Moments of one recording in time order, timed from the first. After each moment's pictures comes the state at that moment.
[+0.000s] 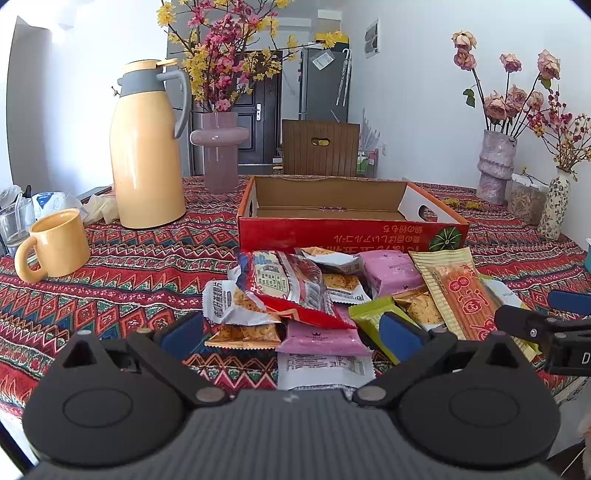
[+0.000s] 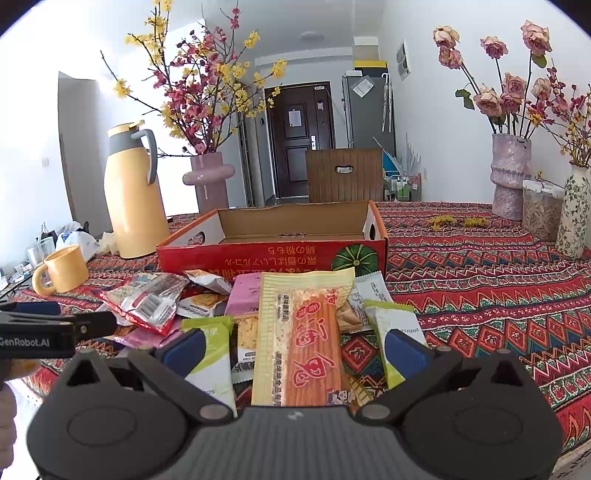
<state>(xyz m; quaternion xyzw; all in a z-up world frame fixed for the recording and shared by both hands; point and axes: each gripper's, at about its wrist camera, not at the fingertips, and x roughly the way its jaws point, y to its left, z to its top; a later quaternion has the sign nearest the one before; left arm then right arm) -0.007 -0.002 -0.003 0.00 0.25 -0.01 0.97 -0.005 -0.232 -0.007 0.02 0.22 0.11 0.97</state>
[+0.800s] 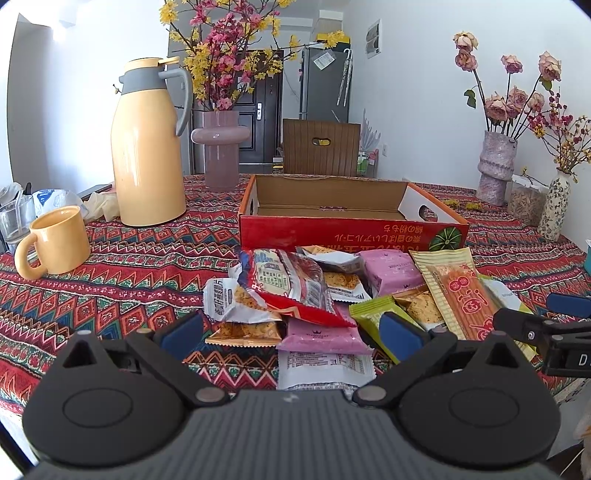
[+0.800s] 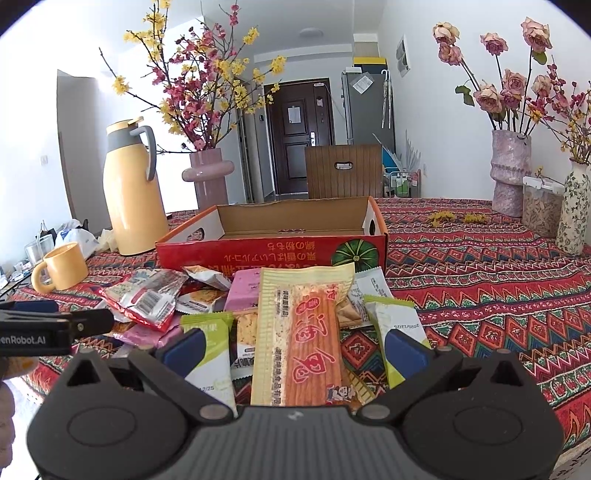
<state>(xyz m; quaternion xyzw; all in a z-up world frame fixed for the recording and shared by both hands) -0.008 -0.001 -0.004 -0.01 0.25 -0.01 0.97 -0.005 -0.232 -0.011 0.02 0.22 0.11 0.97</state>
